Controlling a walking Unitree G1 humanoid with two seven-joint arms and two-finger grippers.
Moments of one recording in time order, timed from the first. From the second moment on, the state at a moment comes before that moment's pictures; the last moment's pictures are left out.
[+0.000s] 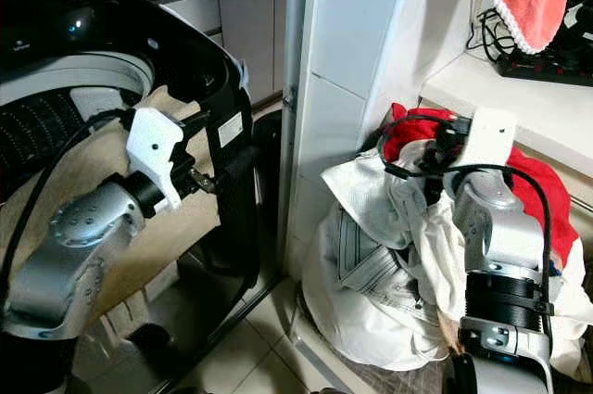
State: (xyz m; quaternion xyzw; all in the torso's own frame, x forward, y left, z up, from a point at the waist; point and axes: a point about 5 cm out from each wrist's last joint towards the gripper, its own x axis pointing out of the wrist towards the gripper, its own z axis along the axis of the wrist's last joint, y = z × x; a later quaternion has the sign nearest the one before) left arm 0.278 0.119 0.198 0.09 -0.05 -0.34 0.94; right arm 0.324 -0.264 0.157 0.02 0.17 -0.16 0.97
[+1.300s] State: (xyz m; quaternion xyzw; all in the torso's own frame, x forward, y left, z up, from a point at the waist) left arm 0.258 0.113 0.194 0.06 -0.01 -0.49 0.87; right arm 0.322 -0.265 0.144 0.08 0.21 -0.16 0.96
